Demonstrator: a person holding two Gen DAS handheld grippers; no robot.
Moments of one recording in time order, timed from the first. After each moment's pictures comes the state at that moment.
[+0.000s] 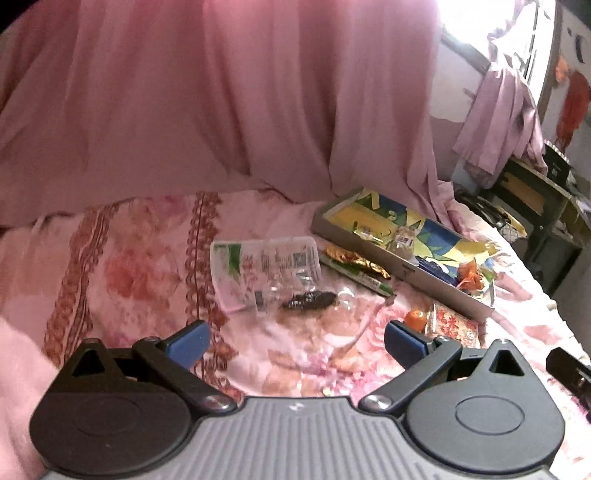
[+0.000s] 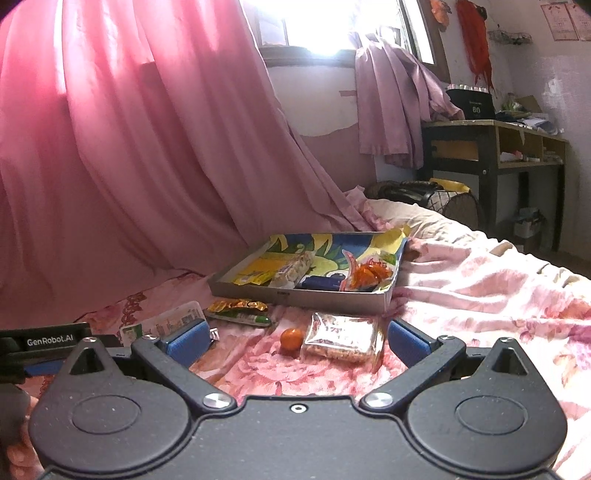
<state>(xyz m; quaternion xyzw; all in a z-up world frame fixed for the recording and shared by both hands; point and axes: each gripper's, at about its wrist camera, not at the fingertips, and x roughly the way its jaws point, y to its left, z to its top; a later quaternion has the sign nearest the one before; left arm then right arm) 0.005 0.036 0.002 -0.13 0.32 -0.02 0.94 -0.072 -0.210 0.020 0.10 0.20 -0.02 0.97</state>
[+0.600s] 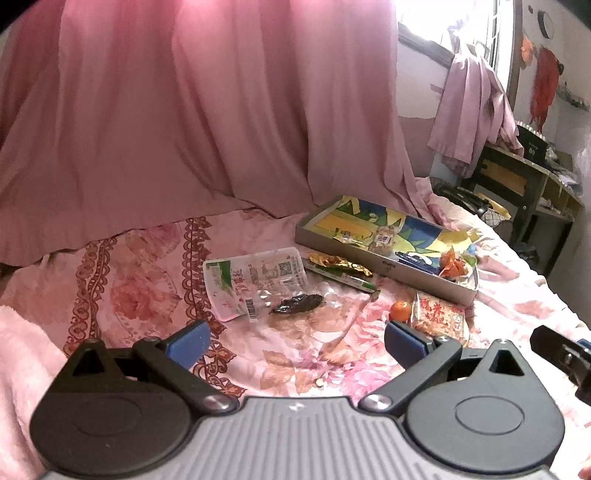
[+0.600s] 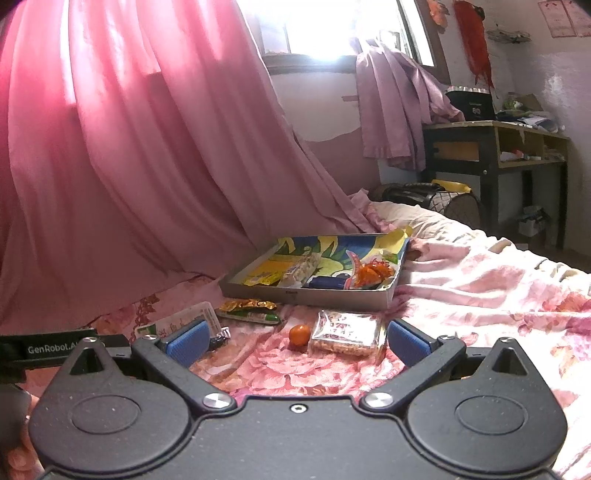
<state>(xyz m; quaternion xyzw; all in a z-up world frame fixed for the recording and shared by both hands) -0.023 0.018 0.021 -0.06 0.29 -0.03 0.95 -0.096 -0.213 0.025 0.11 0.19 -0.01 0.97</state>
